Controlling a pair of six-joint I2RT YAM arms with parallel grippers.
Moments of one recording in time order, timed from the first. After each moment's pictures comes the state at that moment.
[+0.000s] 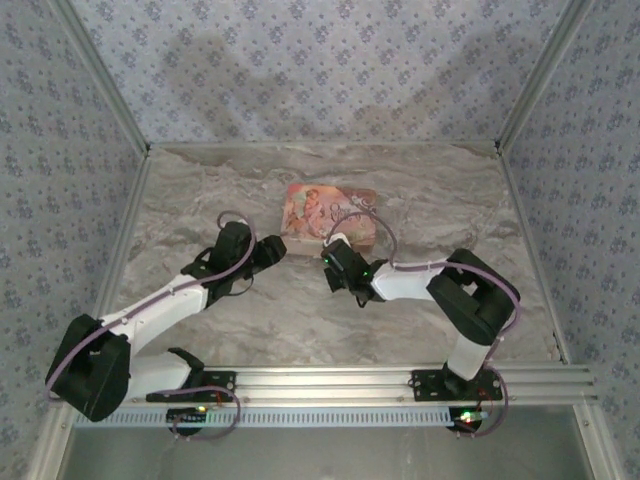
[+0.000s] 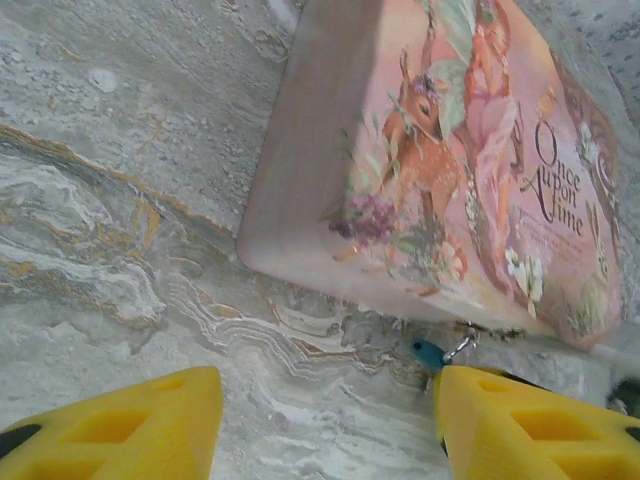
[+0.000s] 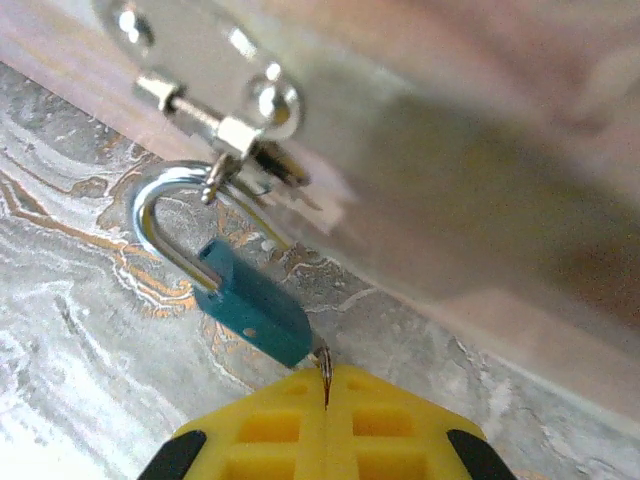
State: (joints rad) left arm -0.54 1.21 0.62 -0.09 0.03 -0.90; right arm 0.86 1.70 0.81 -0.02 0.31 0.26
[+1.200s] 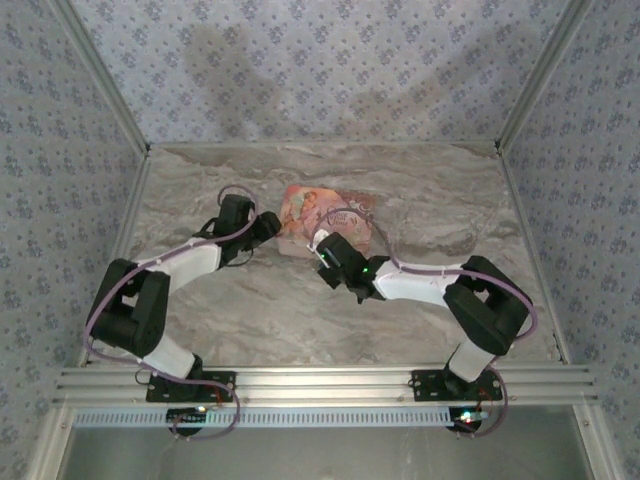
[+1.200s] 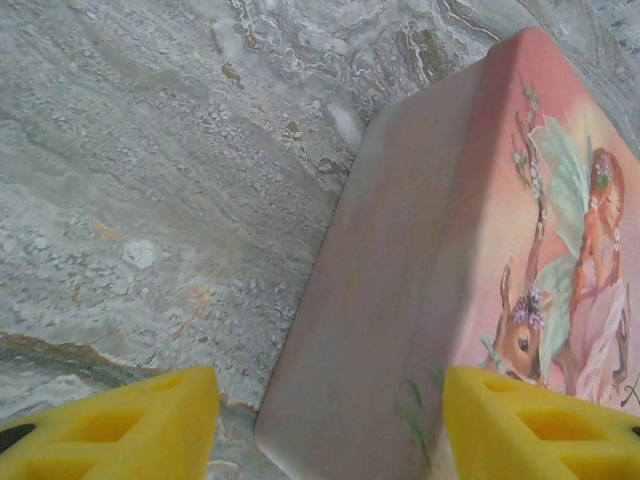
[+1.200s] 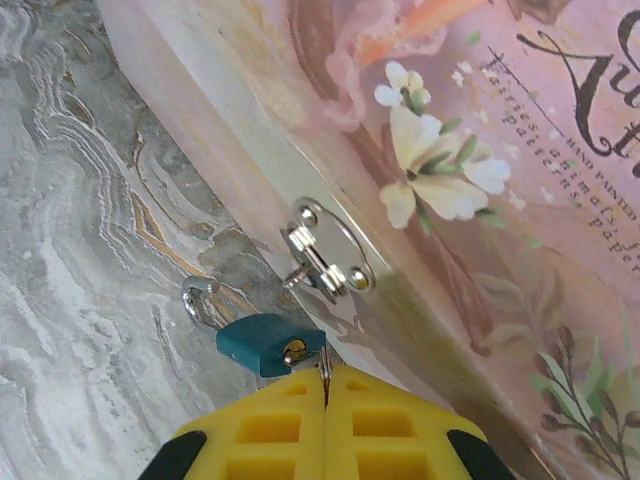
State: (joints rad) left arm -0.39 1.56 0.83 -0.01 0.09 -0.84; right arm 0.89 1.65 0.88 -0.06 0.32 -0.06
